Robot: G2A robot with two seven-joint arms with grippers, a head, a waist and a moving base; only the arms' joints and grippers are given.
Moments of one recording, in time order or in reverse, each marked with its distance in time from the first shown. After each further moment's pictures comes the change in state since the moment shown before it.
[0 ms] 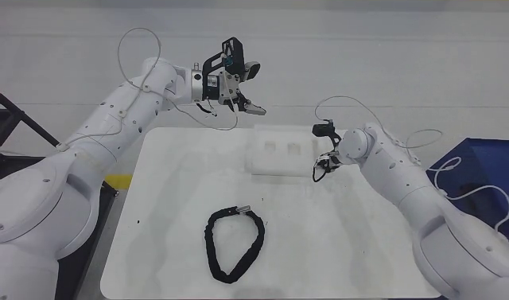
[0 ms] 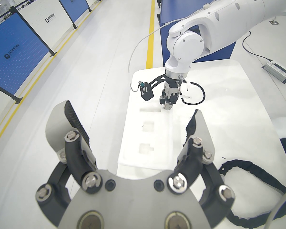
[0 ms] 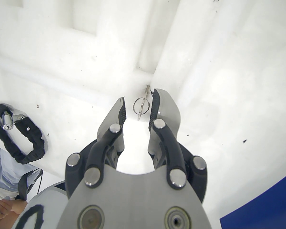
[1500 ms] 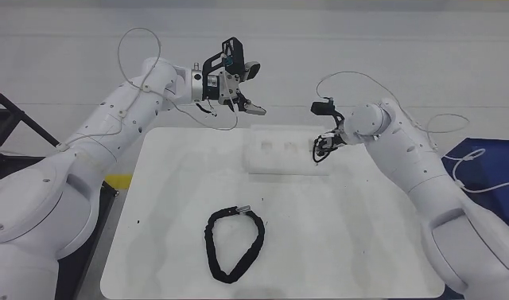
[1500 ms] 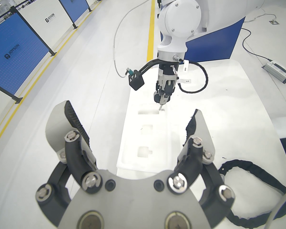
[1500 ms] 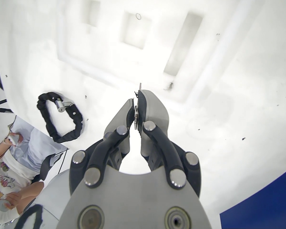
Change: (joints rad) left arm 0.000 0.000 0.000 0.000 0.000 0.000 0.000; right arm 0.041 0.051 0.209 -0.160 0.025 -0.022 0.174
